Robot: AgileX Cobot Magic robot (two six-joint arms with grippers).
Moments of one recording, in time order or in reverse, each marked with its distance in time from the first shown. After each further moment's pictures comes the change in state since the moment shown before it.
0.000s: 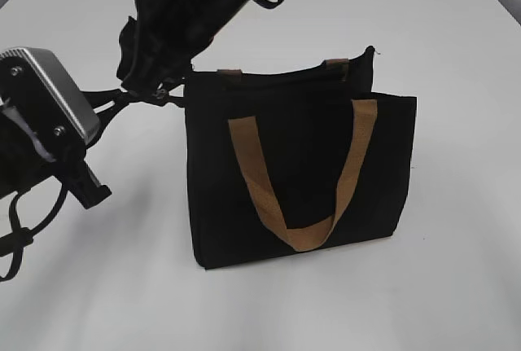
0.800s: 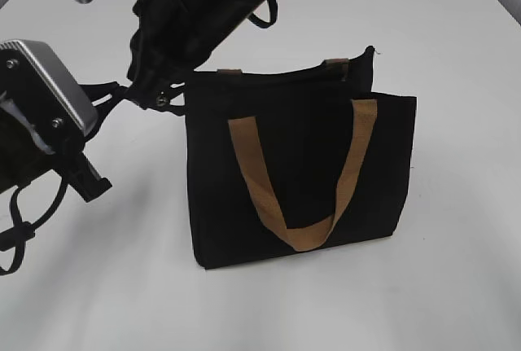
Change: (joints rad) left arm 0.000 0.000 -0.008 -0.020 -0.014 0.004; right arm -0.017 0.062 -0.002 0.023 -0.067 0.002
